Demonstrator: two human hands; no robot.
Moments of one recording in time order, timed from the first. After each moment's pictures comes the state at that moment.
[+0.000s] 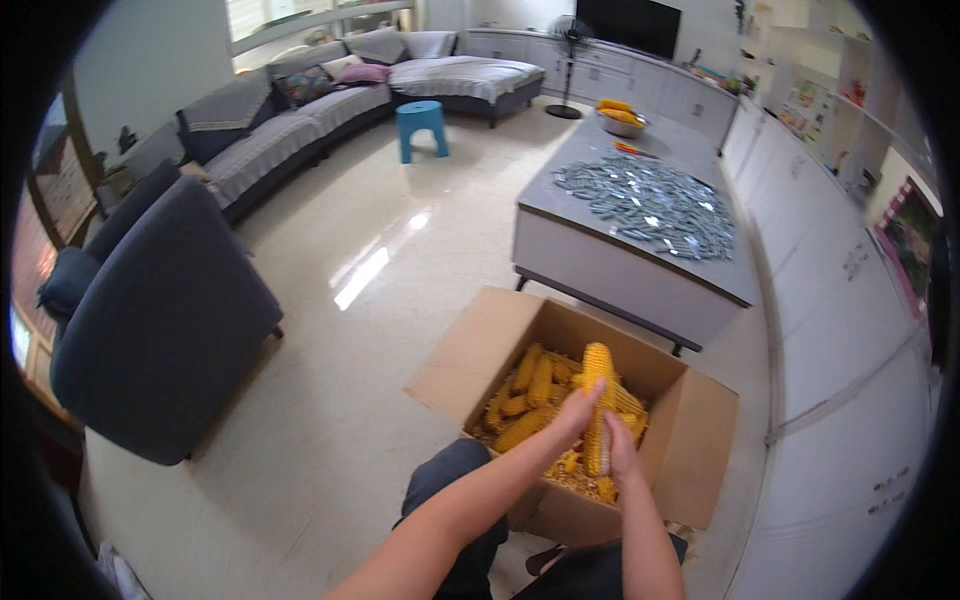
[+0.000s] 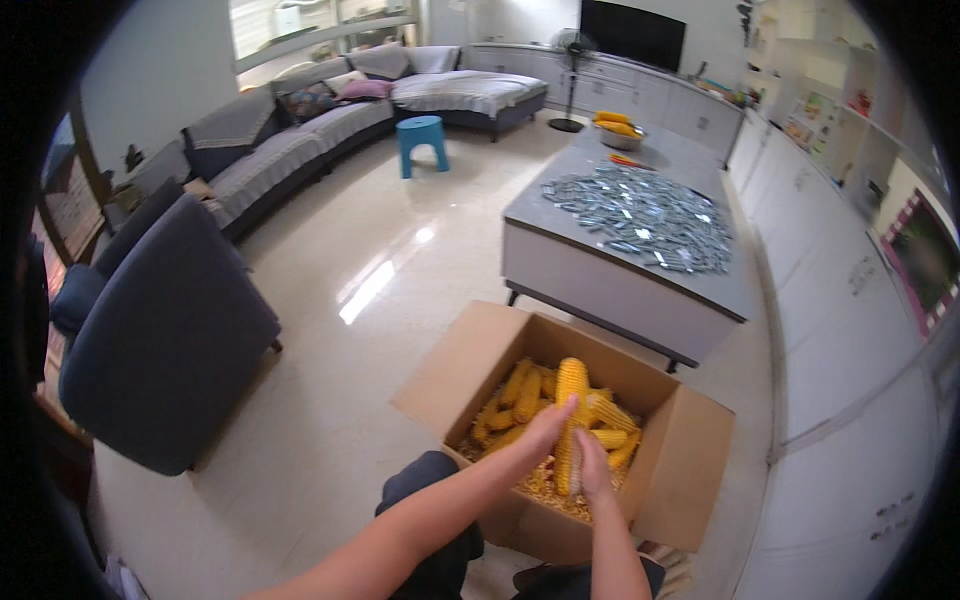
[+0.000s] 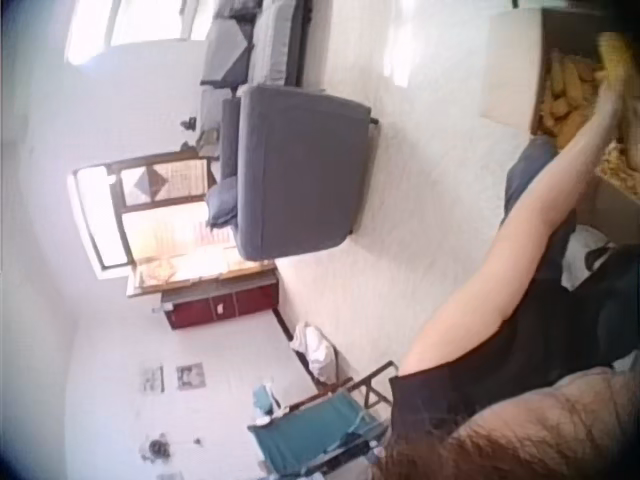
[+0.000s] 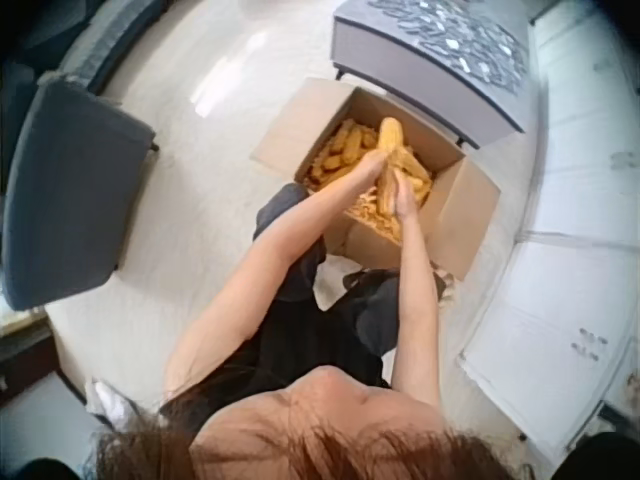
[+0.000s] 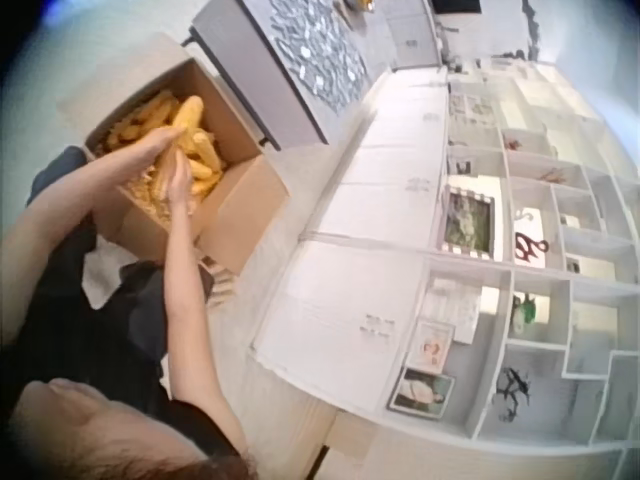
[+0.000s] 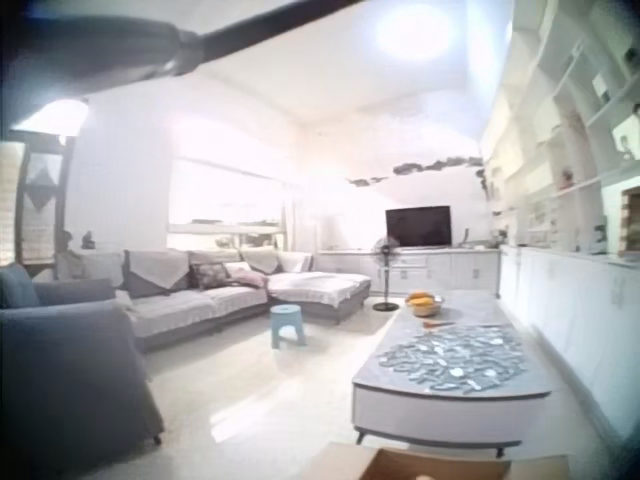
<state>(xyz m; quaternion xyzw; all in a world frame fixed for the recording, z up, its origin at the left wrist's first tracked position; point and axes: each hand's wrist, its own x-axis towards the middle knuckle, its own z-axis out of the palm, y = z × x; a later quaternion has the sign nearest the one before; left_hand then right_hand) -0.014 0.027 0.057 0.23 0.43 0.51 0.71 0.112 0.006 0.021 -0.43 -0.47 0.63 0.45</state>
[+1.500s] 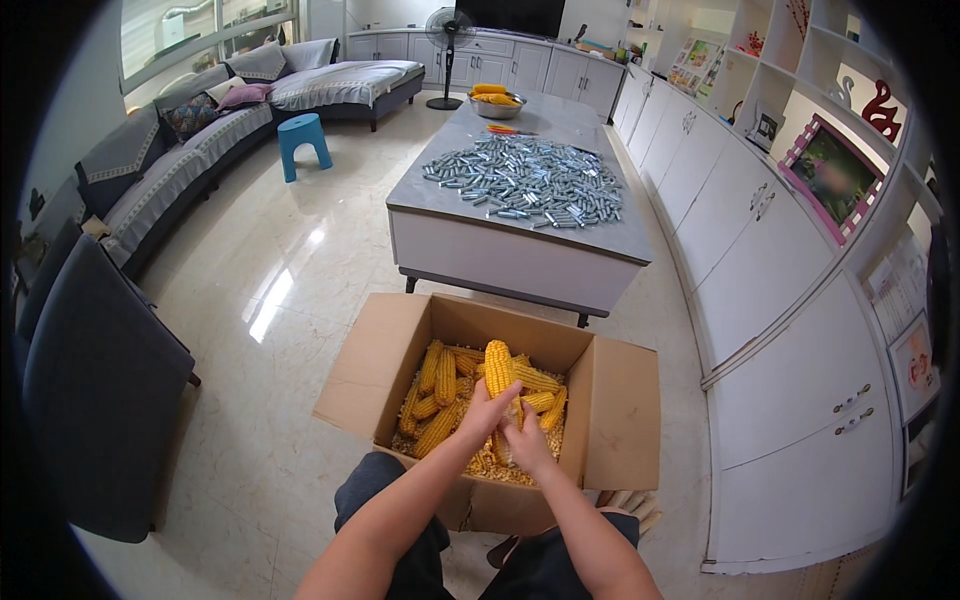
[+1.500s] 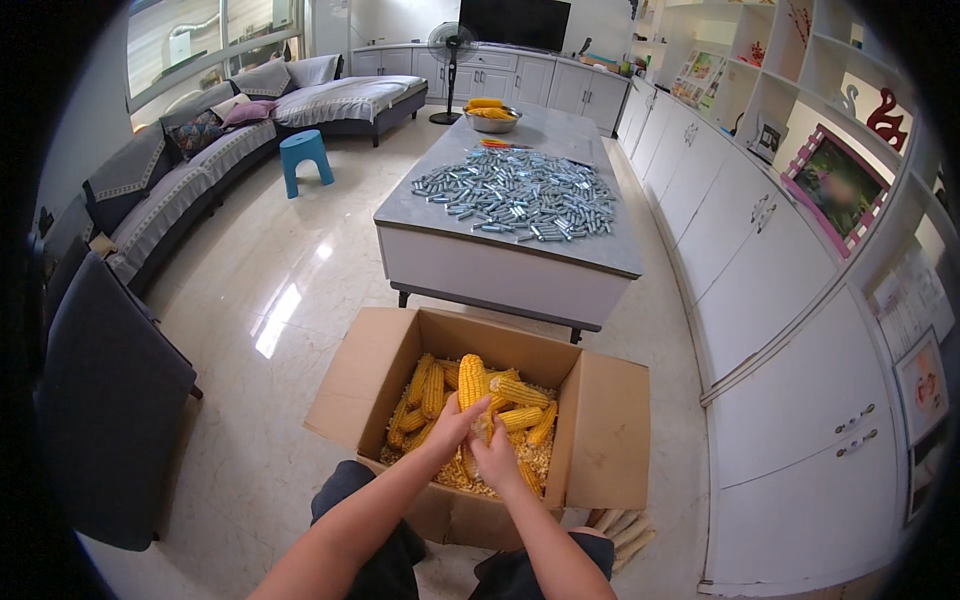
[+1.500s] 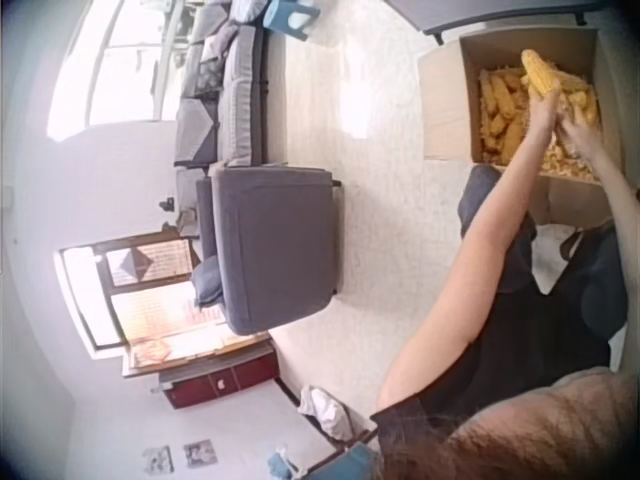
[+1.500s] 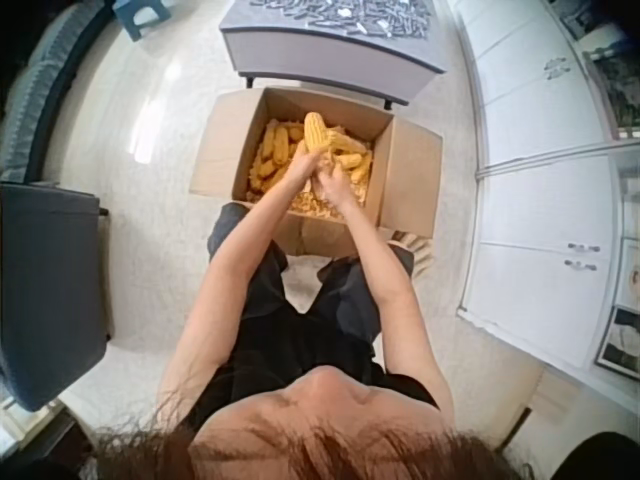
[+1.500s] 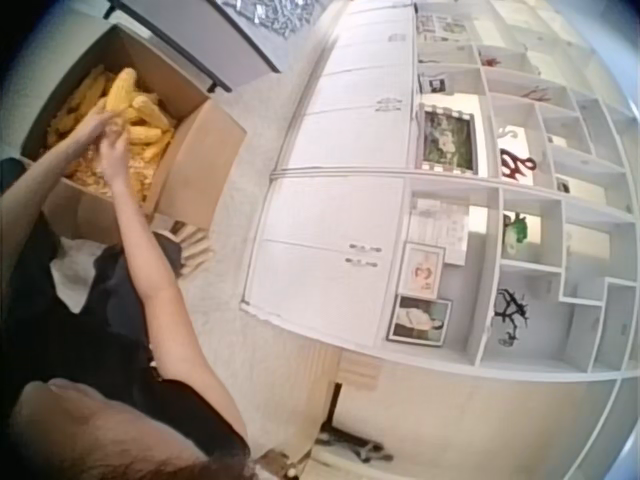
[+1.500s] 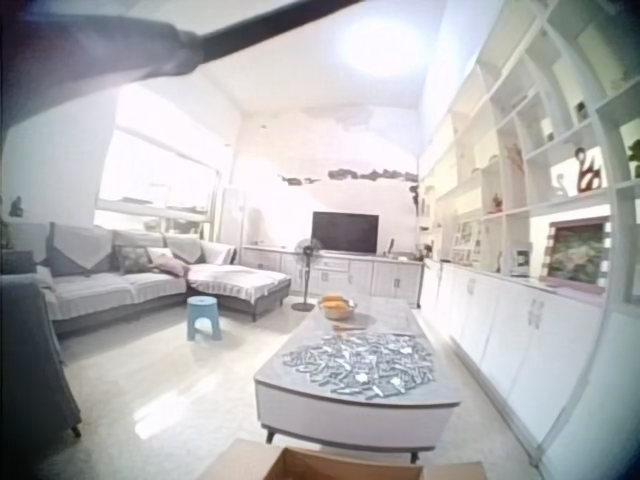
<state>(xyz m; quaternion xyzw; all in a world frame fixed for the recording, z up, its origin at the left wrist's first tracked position) 0.002 0.029 0.043 0.34 0.45 0.51 0.65 0.106 -0.017 0.061 -0.57 -0.56 0.48 0.35</state>
